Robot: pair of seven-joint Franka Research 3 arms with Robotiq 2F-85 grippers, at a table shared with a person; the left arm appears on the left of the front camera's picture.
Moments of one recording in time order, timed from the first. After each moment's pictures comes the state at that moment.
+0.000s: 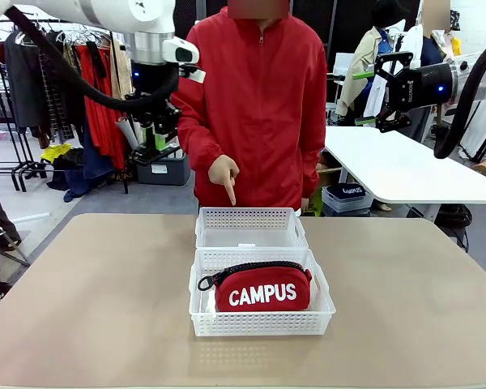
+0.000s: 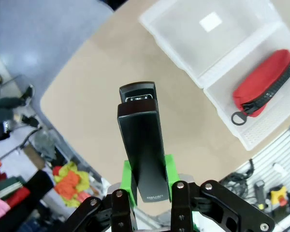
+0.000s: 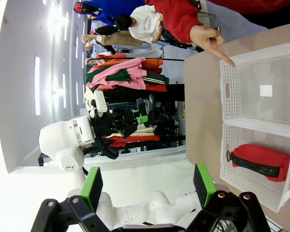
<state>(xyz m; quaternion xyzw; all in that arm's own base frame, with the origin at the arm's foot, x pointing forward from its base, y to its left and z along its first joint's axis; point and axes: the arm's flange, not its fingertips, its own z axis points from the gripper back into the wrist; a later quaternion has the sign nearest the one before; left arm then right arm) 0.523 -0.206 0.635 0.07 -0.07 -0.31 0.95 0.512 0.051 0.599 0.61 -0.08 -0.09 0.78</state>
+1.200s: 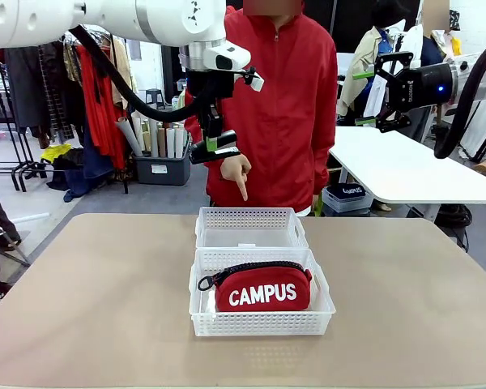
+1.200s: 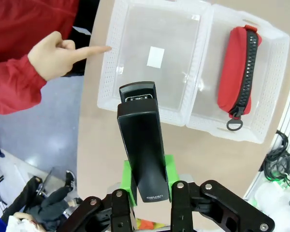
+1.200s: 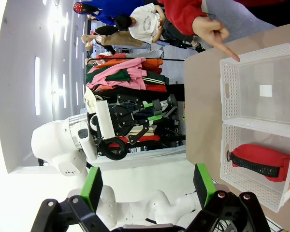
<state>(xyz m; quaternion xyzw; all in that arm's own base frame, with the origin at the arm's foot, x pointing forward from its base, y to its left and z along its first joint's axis) 0.540 -0.302 0.626 0.05 -0.10 -0.58 0.81 0.512 0.051 0.598 0.61 -0.08 -0.09 0.78</state>
